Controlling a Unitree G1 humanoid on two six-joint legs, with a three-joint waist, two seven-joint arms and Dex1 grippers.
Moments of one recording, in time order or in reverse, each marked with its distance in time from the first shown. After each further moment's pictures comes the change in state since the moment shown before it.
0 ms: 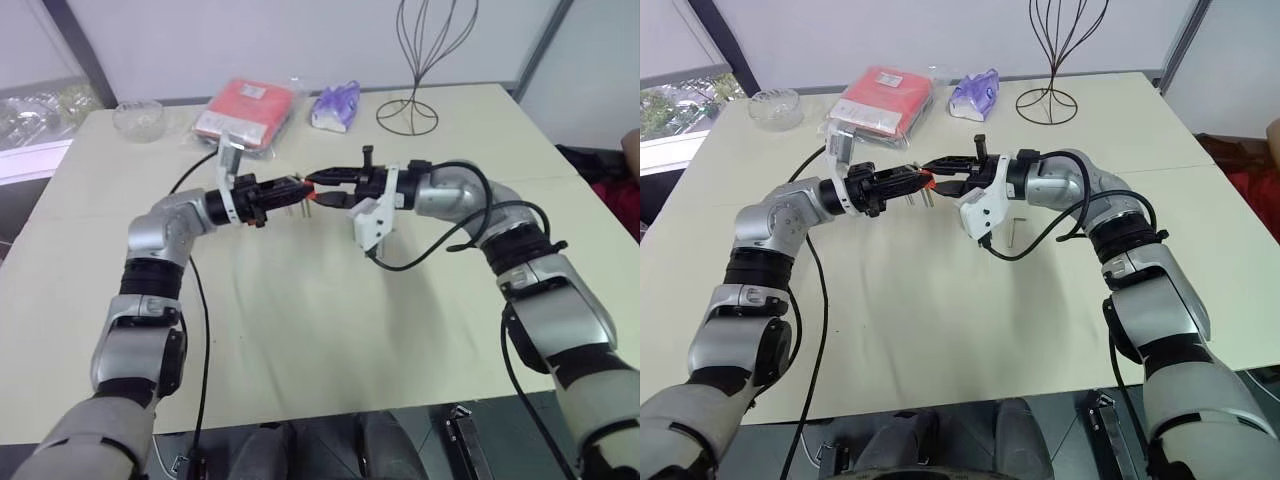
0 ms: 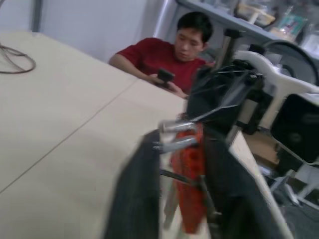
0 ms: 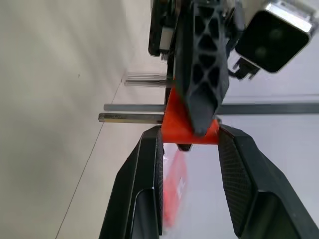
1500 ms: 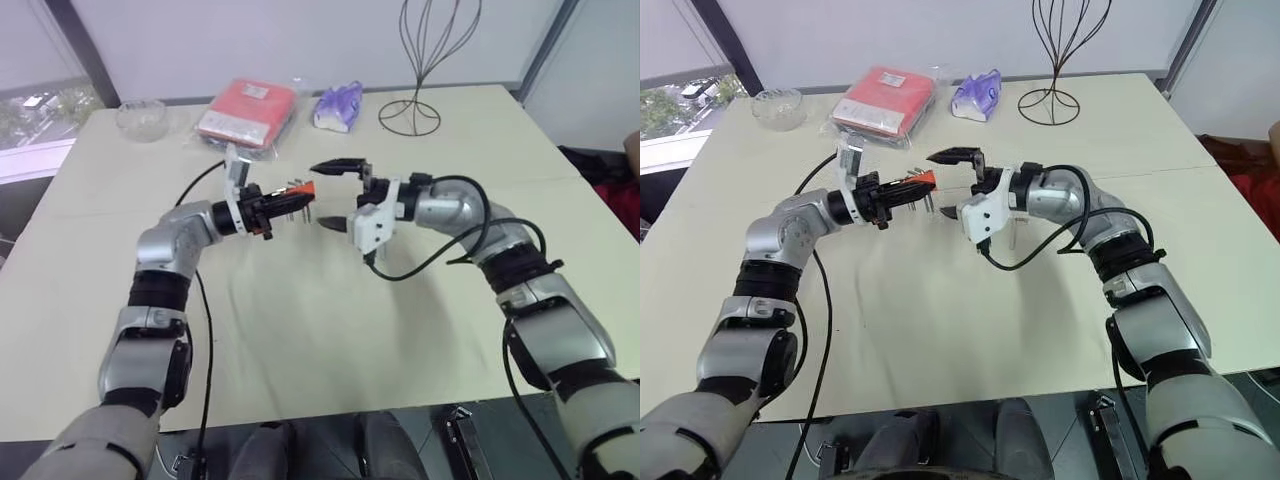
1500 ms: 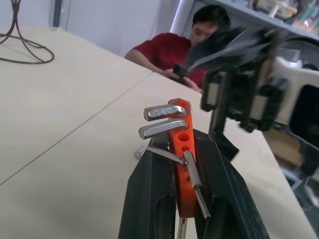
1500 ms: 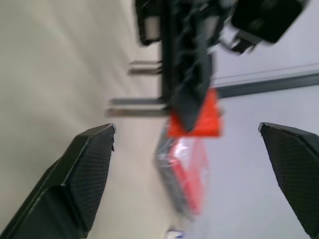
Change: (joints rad) left arm 0.136 0.007 -0.004 -0.147 0.039 -0.046 0.072; right arm 0.179 -0.053 -0.007 -0.158 0.113 0.180 0.081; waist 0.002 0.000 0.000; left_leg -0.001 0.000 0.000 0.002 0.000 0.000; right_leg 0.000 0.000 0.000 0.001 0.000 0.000
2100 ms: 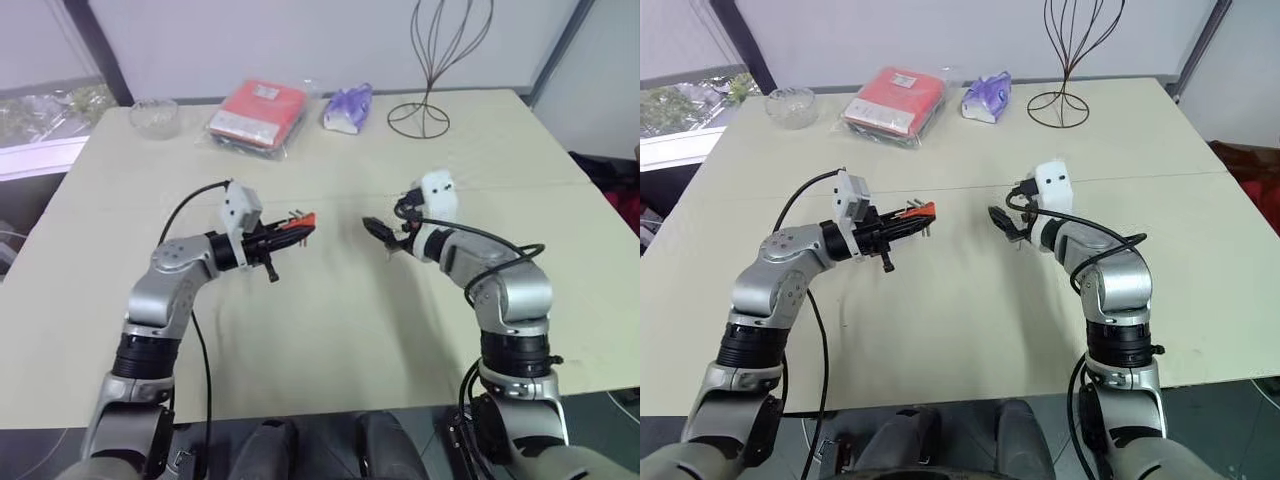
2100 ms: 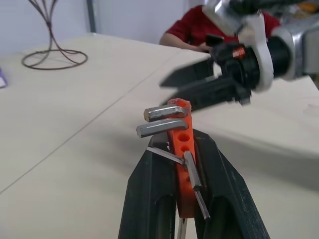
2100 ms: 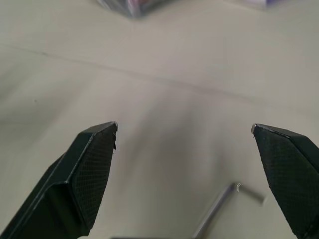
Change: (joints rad) left arm 0.276 -0.012 -0.052 -0.440 0.084 -0.078 0.232; right arm 0.359 0.346 -0.500 -0.843 0.632 1.953 -0.279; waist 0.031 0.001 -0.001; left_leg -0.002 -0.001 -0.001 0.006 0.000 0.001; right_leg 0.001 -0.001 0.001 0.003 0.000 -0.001
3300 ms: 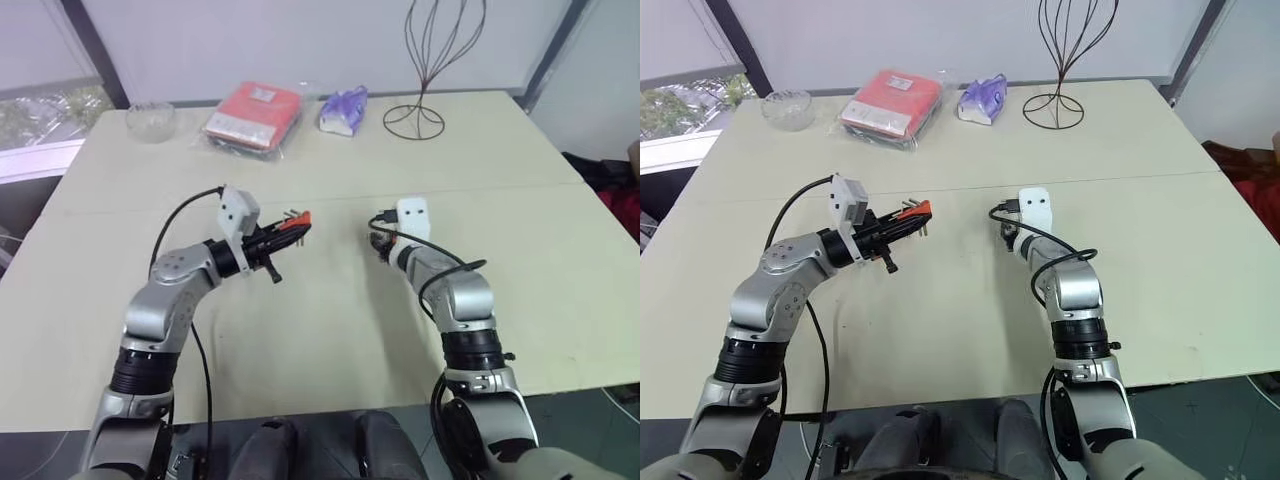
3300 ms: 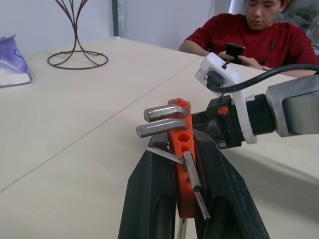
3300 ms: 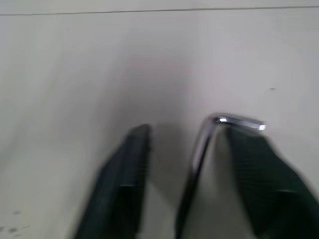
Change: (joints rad) left arm 0.061 -0.009 0.000 -0.071 -0.027 0.012 0.129; right arm -0.015 0.123 0.077 0.366 -0.122 -0.262 -0.258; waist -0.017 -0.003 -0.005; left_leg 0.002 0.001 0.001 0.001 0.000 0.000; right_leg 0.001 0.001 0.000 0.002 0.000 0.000
